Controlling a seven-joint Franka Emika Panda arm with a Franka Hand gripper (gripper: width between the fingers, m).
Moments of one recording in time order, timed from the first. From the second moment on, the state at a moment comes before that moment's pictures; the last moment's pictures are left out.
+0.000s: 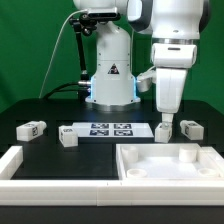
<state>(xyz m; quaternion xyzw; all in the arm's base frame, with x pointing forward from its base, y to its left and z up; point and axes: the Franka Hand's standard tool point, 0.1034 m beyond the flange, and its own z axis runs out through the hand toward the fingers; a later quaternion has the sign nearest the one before) 0.460 0.088 0.061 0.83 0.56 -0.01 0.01</state>
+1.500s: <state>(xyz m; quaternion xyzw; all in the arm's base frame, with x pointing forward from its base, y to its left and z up) 0.397 0.168 0.050 0.99 0.08 -0.13 0.00</state>
